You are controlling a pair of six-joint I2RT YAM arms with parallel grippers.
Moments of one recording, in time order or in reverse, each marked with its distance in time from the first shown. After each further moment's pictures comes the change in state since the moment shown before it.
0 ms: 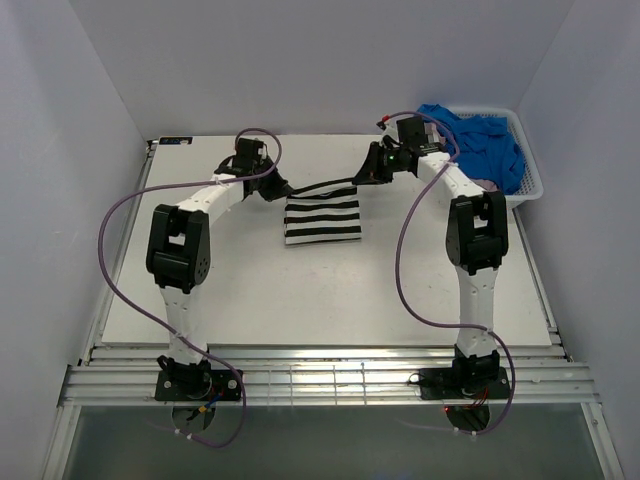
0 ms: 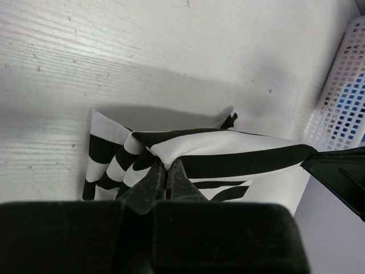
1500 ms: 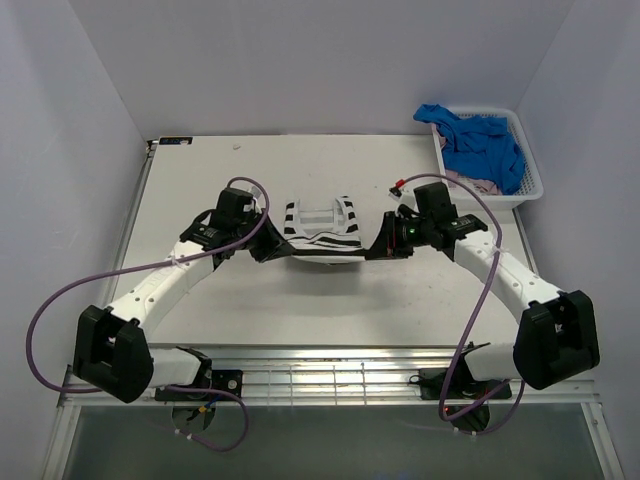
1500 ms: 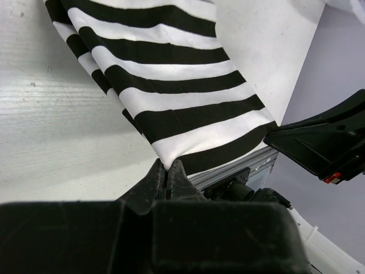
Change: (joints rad) left arm -0.160 -0.750 -0.631 -0.163 0.115 -0.070; right arm 0.144 -0.873 -0.959 0.019 0.062 0.058
